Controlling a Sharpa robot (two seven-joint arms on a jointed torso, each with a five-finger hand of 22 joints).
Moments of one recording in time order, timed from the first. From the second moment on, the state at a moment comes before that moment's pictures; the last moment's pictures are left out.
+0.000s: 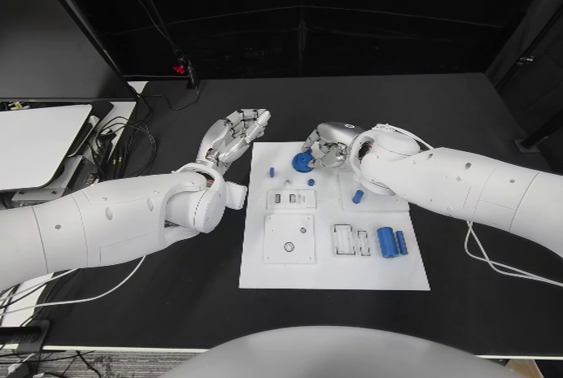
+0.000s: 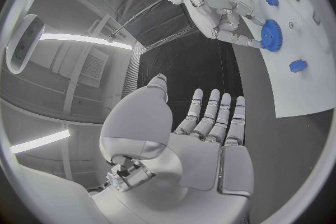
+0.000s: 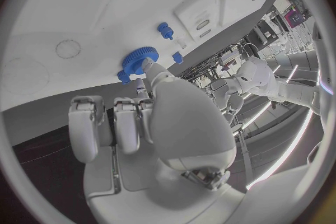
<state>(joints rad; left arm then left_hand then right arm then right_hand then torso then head) 1.21 -0.71 -0.23 1.42 -0.01 -0.51 0.68 1.14 0.04 -0.07 0.29 0.29 0.31 0.14 0.70 0.07 0.31 0.26 0.68 0.06 0.12 0.24 0.82 0.06 0.09 0.26 0.28 0.16 0.25 1.22 -0.47 -0.08 1.10 -1.42 -0.23 -0.08 1.46 -0.04 0.18 0.11 0.16 0.84 0.08 0.07 0.07 1.47 0.02 1.57 1.31 1.47 -0.03 1.57 1.31 0.01 1.46 0.09 1.57 1.31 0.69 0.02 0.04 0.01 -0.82</state>
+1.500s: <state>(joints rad) 1.21 -0.70 -0.23 1.41 -0.01 -0.51 0.68 1.15 0.05 -0.07 0.29 0.29 0.31 0.14 0.70 0.07 0.31 0.26 0.68 0.06 0.12 0.24 0.82 0.06 0.09 0.26 0.28 0.17 0.25 1.26 -0.98 -0.09 1.36 -0.96 -0.50 0.15 1.38 -0.10 0.09 0.21 0.11 0.94 0.11 0.11 0.08 1.47 0.04 1.57 1.31 1.47 -0.01 1.57 1.31 0.01 1.47 0.09 1.57 1.31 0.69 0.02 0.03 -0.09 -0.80</state>
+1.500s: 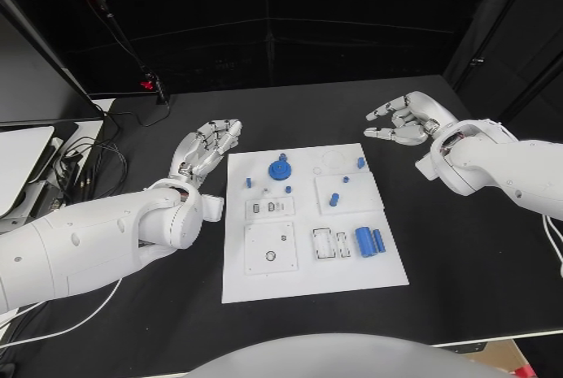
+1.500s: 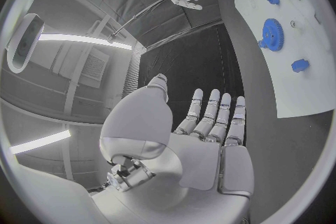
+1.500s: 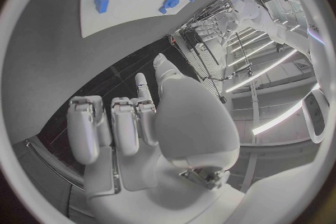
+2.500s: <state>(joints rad) 1.20 -0.70 -0.23 1.41 -0.01 -0.51 0.68 1.15 0.05 -0.07 0.29 0.29 0.31 0.14 0.70 0.07 0.31 0.26 0.68 0.06 0.12 0.24 0.82 0.06 0.09 0.26 0.28 0.17 0.25 1.21 -0.90 -0.09 1.23 -1.16 -0.33 0.04 1.42 -0.11 0.09 0.22 0.11 0.91 0.10 0.09 0.08 1.47 0.04 1.57 1.31 1.47 -0.01 1.57 1.31 0.01 1.47 0.09 1.57 1.31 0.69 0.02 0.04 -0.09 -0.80</state>
